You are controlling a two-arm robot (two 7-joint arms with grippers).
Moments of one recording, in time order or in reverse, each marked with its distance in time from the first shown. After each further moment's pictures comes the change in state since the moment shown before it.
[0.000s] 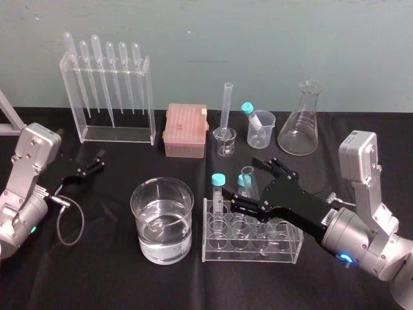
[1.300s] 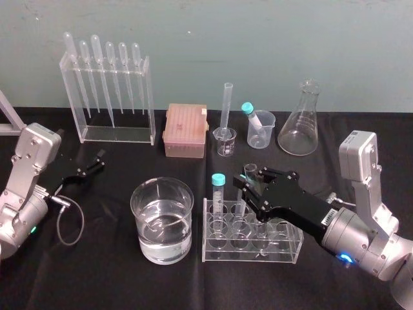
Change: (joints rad) left arm 0.000 0.000 0.000 0.000 0.000 0.000 0.000; right arm 0.000 0.000 0.000 0.000 0.000 0.000 0.000
